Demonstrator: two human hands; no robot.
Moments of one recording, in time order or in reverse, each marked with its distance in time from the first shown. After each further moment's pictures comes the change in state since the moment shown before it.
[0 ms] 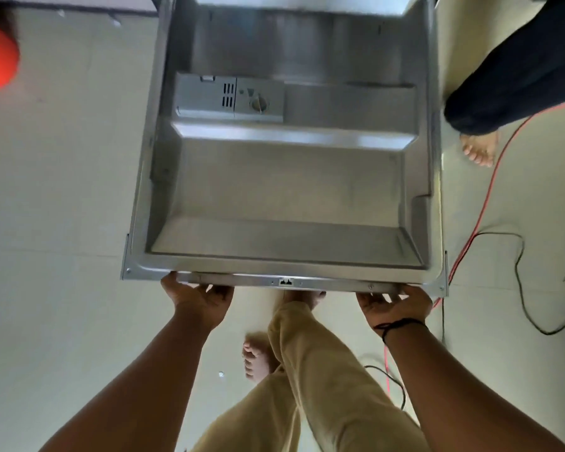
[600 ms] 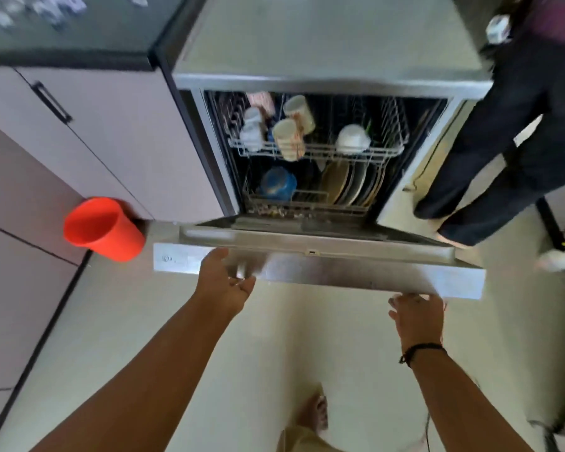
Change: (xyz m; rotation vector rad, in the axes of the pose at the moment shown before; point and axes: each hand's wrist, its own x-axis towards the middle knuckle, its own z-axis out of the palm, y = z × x) left_hand -0.401 0.114 0.198 0.186 -0.370 0.292; right_hand -0.338 -0.128 0.154 -0.698 -0.292 -0.778
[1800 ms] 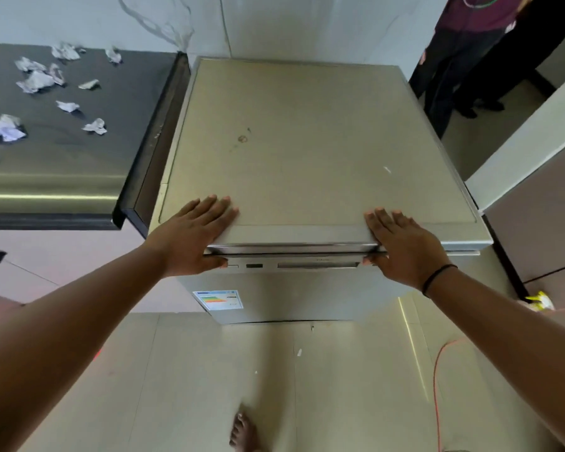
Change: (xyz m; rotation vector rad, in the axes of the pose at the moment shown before) left_hand 0.146 0.286 0.242 2.427 -0.519 1.610; right_hand 0.142 -0.323 0.154 -1.546 -0.078 -1.296
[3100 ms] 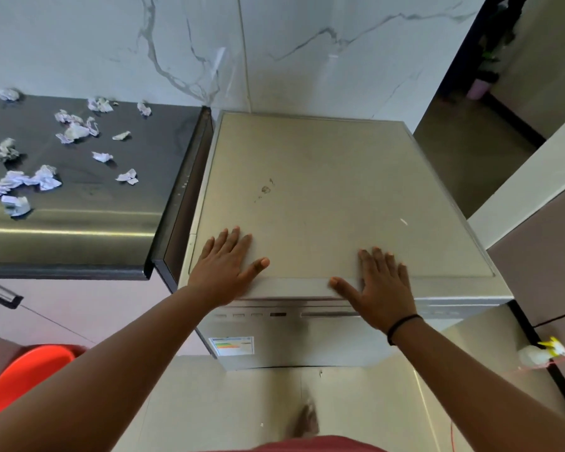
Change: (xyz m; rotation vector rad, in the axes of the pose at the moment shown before) left_hand 0.029 -0.001 -0.008 -0.383 0.030 -0.332; right_hand 0.052 -0.083 -0.013 0.292 -0.128 0.446
